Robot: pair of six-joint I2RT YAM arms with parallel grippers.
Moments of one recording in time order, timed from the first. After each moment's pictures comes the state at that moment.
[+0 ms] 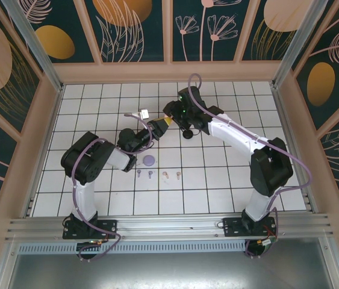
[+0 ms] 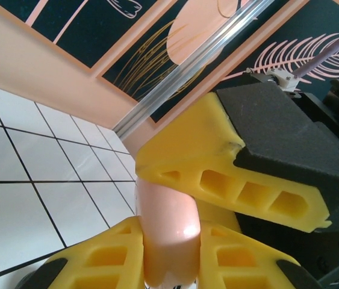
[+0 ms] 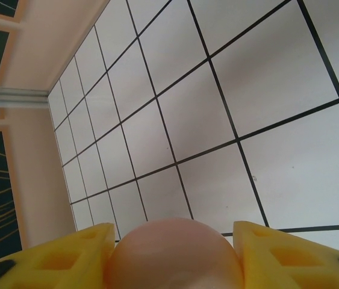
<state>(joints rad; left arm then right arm) -0.54 1.98 0.72 1.46 0.38 -0.95 0.63 1.75 1.42 -0.36 -0.11 1.16</state>
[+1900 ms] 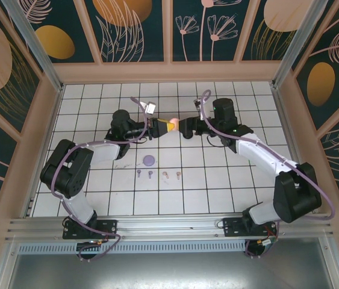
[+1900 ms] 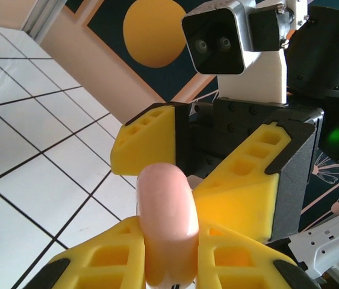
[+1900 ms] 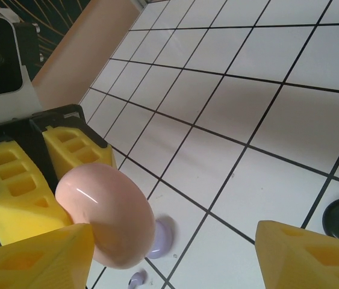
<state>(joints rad) -0.45 1.75 0.84 0.93 0.96 -0.77 0.45 1.43 0.99 -0.08 -0.55 0.33</state>
